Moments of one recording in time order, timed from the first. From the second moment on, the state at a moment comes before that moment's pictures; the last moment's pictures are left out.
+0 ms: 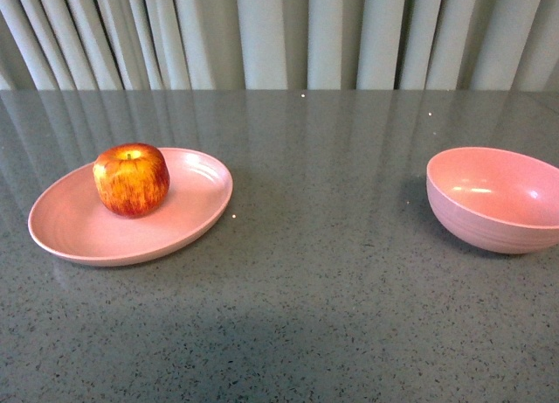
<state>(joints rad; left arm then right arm) 0.00 0.01 0.01 0.00 0.00 0.00 0.00 0.00 0.01 0.00 0.00 0.01</state>
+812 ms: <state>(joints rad) 0.00 0.01 0.01 0.00 0.00 0.00 0.00 0.00 0.01 0.00 0.00 0.01</state>
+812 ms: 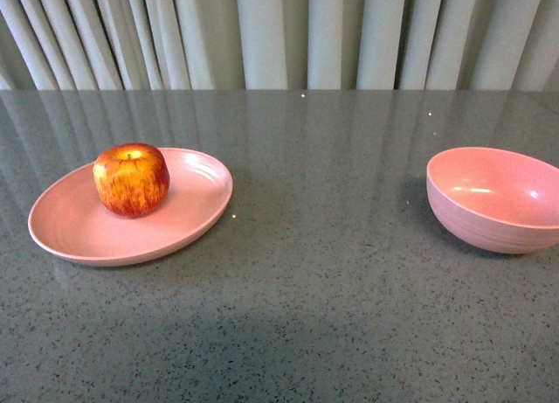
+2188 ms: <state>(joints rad) 0.00 0.01 0.01 0.00 0.00 0.00 -0.03 1.62 1.02 -0.12 -0.13 0.02</state>
